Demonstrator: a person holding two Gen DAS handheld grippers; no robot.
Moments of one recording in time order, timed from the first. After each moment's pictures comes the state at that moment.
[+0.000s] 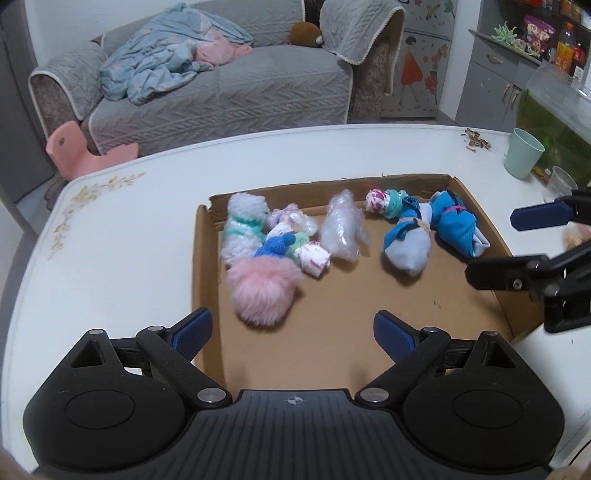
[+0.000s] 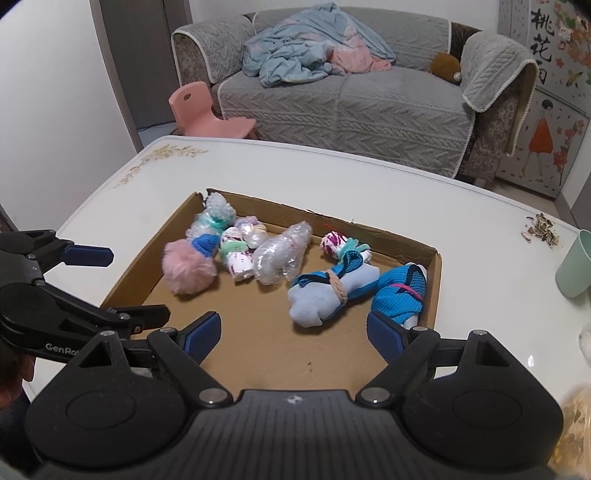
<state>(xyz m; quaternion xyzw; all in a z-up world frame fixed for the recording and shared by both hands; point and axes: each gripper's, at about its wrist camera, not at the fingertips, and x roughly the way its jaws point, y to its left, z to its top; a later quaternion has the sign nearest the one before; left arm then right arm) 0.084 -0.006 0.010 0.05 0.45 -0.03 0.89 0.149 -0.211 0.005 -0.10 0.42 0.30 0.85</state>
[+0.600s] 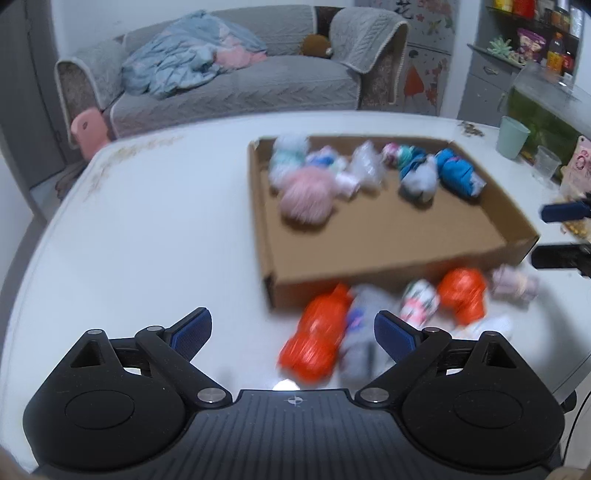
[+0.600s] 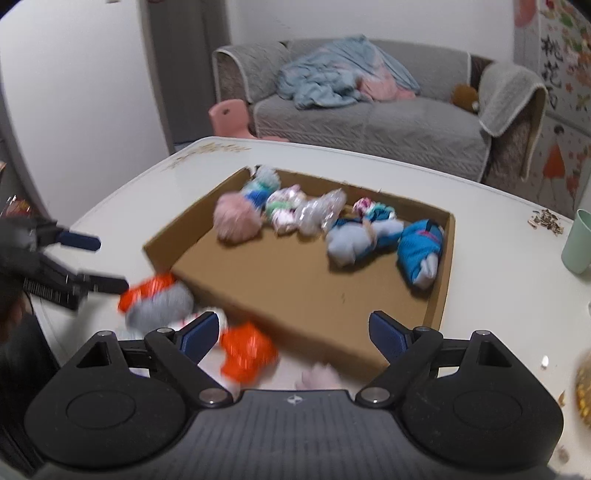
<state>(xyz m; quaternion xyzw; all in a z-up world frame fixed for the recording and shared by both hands) -0.022 0.054 -0.029 0.02 0.42 -0.04 0.91 0.063 -0.258 -0.033 -0.10 0.35 0.36 0.86</state>
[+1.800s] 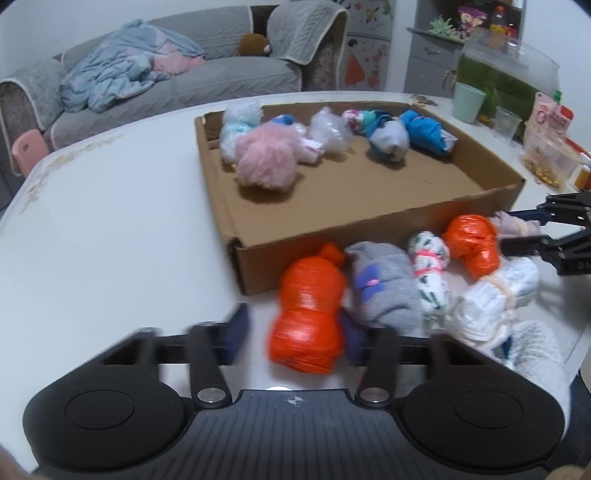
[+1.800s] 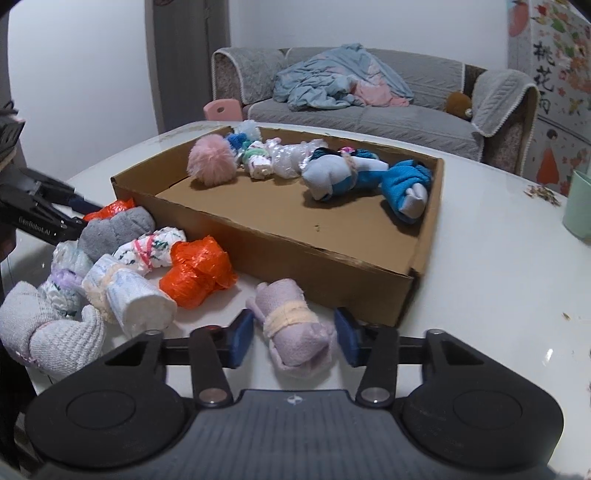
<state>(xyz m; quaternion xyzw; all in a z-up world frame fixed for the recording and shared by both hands) -0.007 0.061 -0.079 0.06 0.40 -0.14 0.90 0.052 -0.295 -0.105 -0.10 0.32 0.35 0.88</state>
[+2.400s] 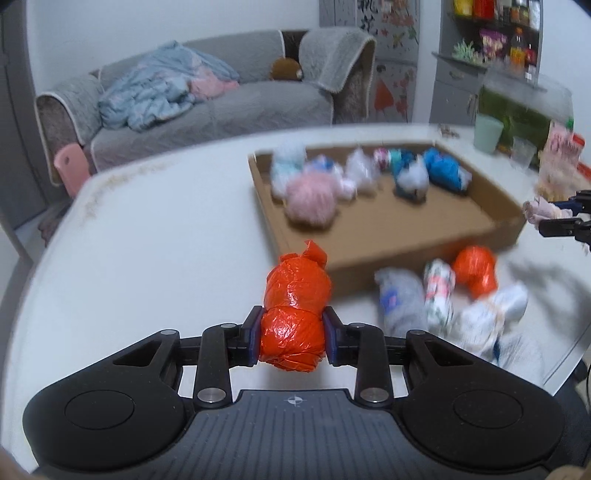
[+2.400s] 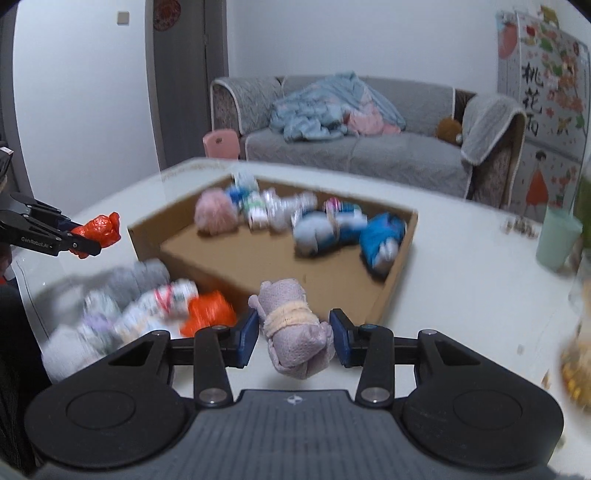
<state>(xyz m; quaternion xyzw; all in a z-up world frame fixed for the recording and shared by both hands) -0.034 0.086 -0.023 0.06 0.36 -0.09 0.93 0.045 -0.311 -0.042 -0.09 0.28 0.35 0.89</state>
